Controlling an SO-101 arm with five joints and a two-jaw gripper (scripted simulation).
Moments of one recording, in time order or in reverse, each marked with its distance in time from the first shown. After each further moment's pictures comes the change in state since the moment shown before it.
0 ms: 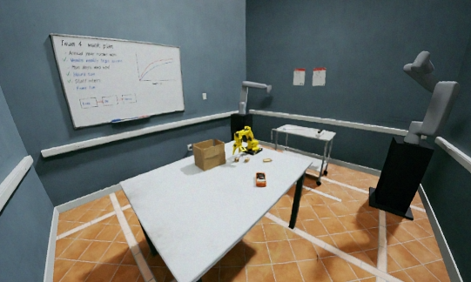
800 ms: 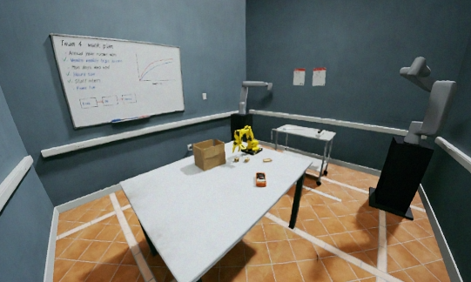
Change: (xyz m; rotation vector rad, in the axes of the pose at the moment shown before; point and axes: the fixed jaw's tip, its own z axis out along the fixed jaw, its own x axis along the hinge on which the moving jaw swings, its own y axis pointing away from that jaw) arm -0.001 -0.004 -0.014 0.066 -0.021 0.000
